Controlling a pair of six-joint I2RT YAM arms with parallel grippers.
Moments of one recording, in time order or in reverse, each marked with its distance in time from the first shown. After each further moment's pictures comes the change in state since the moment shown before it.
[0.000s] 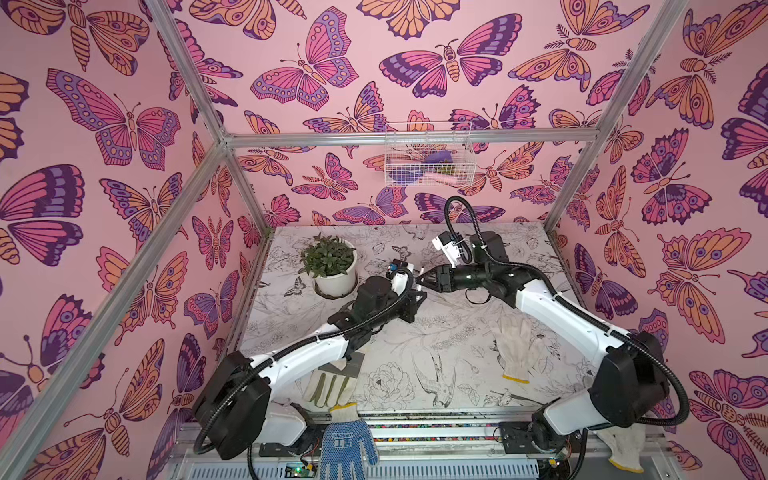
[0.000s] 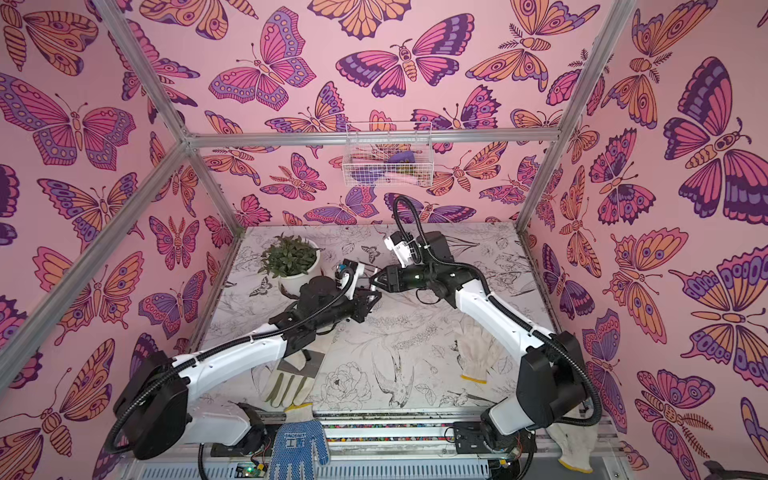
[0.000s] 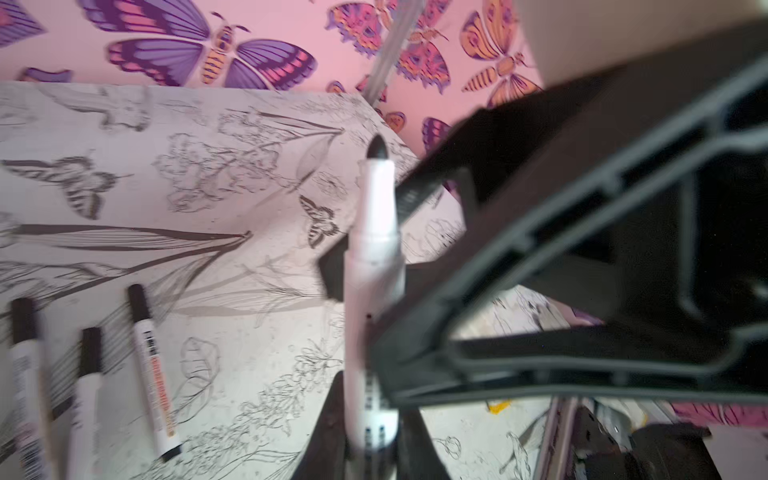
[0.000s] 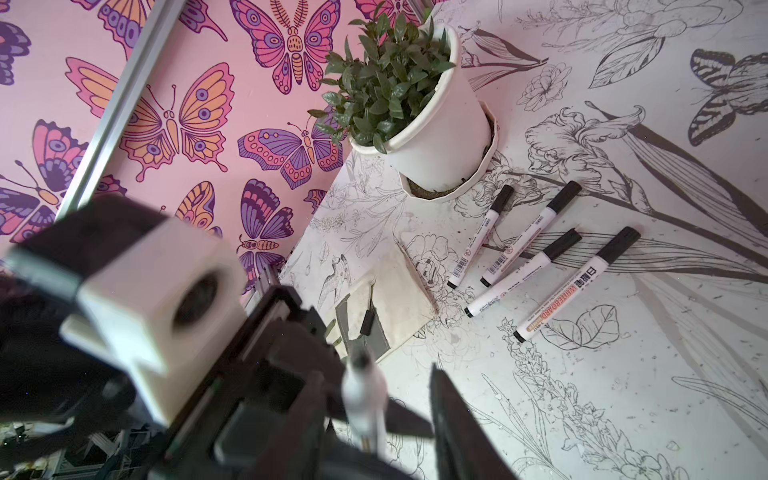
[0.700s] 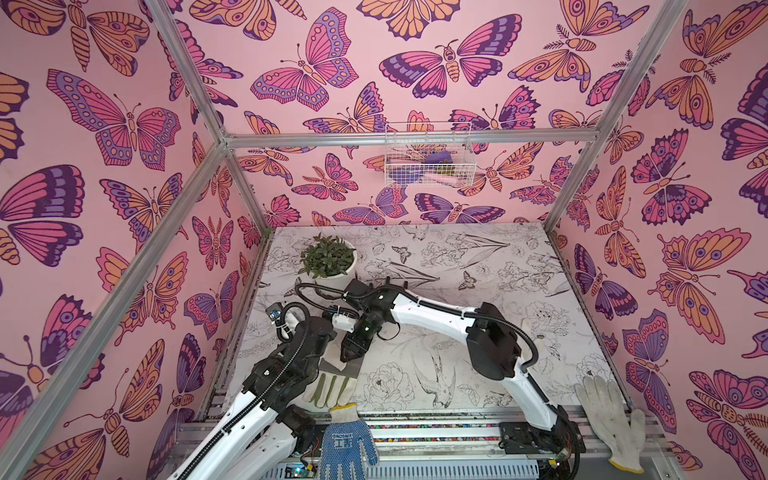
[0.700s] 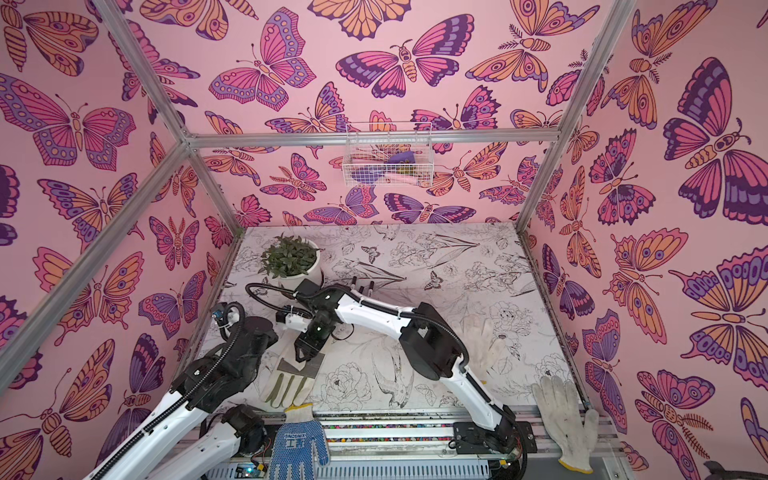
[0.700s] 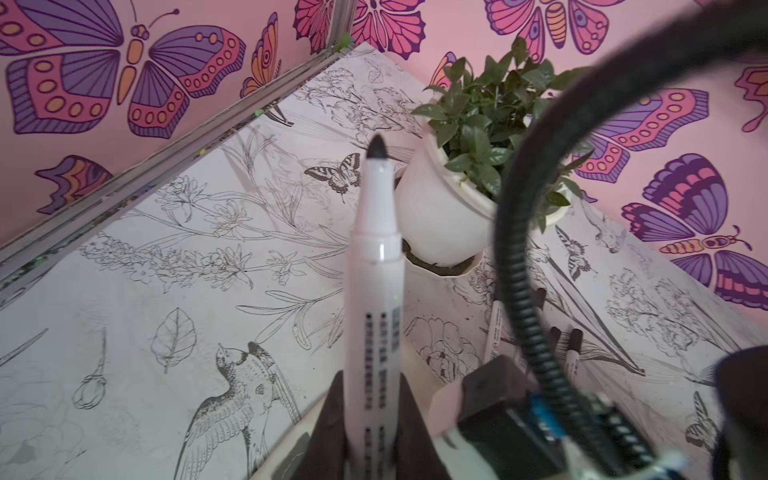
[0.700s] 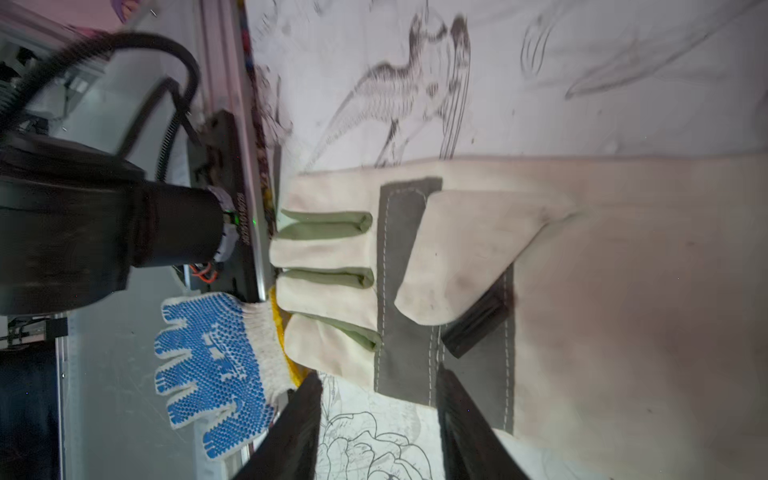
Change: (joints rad) left arm 0.143 -0.671 -0.114 -1.002 -0.865 -0.511; right arm 0.560 0.840 0.806 -0.598 0.154 -0.476
